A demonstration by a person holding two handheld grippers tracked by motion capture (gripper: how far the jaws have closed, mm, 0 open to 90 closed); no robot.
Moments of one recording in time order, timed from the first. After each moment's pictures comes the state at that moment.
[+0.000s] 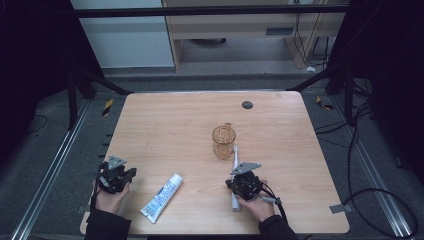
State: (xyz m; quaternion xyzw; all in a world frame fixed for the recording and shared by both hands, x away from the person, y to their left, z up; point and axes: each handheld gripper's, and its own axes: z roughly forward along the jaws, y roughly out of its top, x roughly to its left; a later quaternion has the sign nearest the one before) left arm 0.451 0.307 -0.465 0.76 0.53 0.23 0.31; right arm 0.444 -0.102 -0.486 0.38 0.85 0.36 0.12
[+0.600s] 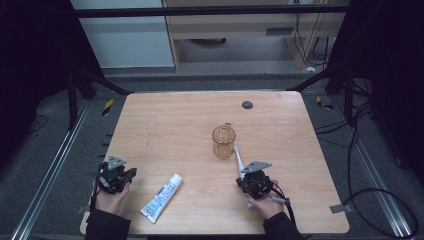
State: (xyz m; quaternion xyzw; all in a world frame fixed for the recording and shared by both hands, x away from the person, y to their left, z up) left arm 0.450 0.307 -0.465 0.76 0.53 0.23 0.31; right arm 0.444 -0.129 -0.483 0.41 0.84 0.34 0.13
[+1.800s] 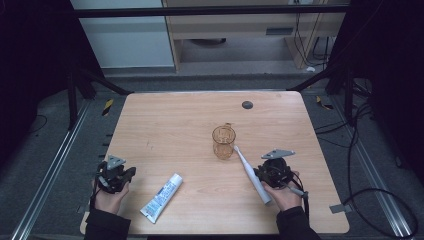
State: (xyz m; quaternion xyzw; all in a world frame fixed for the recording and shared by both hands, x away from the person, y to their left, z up) left arm 0.451 0.308 -0.463 0.75 0.53 0.24 0.31; right arm 0.456 -0.174 -0.446 0.48 0.80 0.33 0.16
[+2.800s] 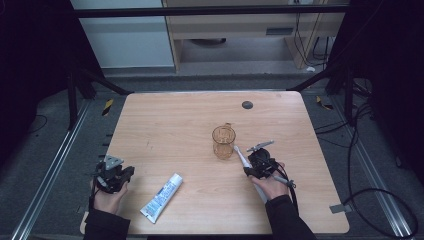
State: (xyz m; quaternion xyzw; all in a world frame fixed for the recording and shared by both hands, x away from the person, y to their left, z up) left arm 0.451 0.313 -0.465 0.75 0.53 0.25 0.31; right arm 0.496 -0.142 -0.464 0.49 0.82 0.25 0.13
